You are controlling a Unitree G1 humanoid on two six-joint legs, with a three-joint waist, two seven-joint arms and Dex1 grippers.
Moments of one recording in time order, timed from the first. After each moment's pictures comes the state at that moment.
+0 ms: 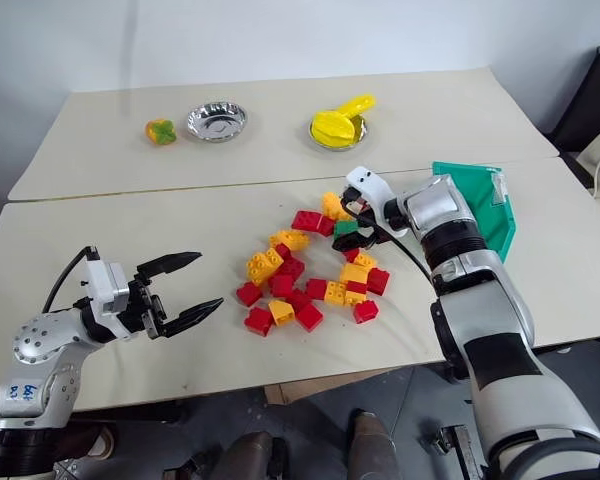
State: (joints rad) left arm -0.08 0.60 0.21 -0.15 -0.49 -0.01 -0.95; right arm -1.25 -0.40 0.27 0.94 -0.09 0.63 1.12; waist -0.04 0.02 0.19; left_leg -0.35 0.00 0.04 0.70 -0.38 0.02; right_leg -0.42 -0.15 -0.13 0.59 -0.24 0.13
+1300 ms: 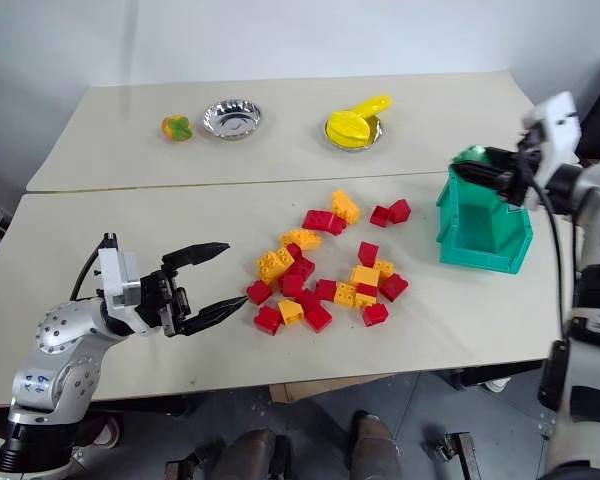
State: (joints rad) left arm -0.15 0.55 0.13 -0.31 -0.58 0.13 -0.93; right arm -0.87 -0.85 -0.27 0.51 0.23 0.47 1.08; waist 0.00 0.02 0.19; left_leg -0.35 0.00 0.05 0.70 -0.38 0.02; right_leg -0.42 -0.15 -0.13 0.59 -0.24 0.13
